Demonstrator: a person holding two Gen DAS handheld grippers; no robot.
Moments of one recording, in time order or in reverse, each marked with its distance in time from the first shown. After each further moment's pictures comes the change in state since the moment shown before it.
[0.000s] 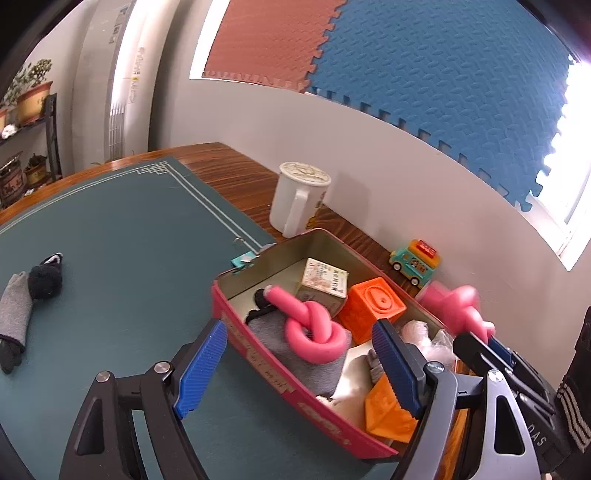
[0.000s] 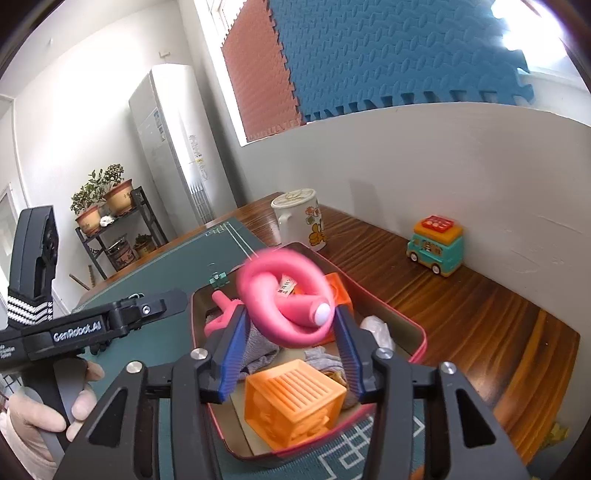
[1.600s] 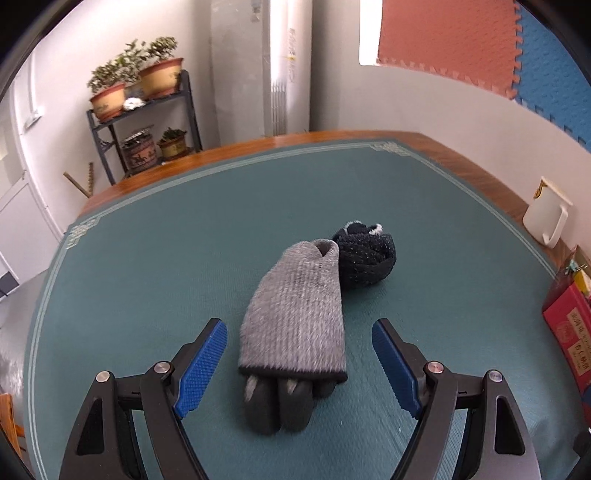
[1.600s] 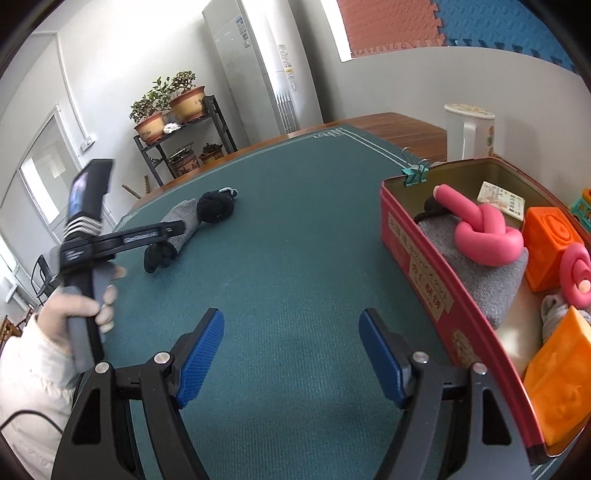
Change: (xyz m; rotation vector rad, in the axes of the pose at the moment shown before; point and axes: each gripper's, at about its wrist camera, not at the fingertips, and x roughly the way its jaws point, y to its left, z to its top) left arm -0.016 0.278 -0.027 -0.117 0.036 0.519; right arm 0.098 0.156 -0.071 -0.196 0.302 0.240
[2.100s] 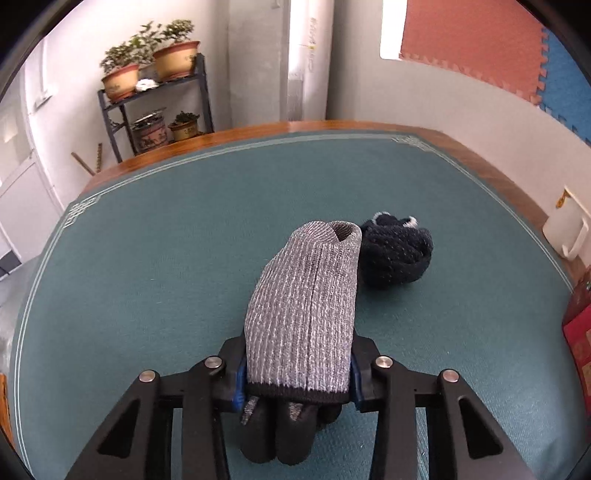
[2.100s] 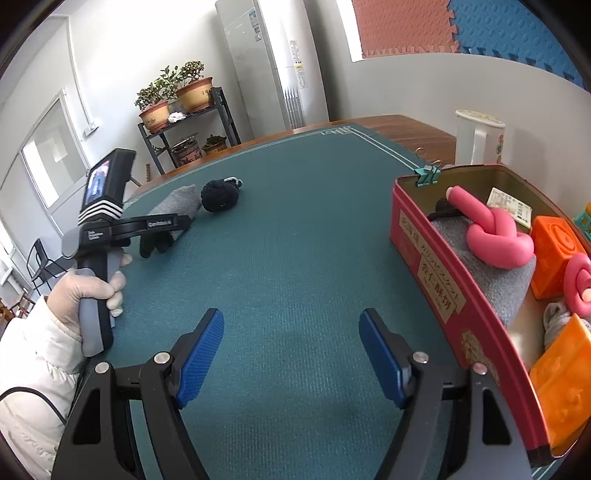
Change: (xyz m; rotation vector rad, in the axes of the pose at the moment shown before) left arm 0.019 0.011 -0.003 -0.078 0.014 0.036; right arm 0.006 0.009 -0.003 -0.056 0.009 -0.022
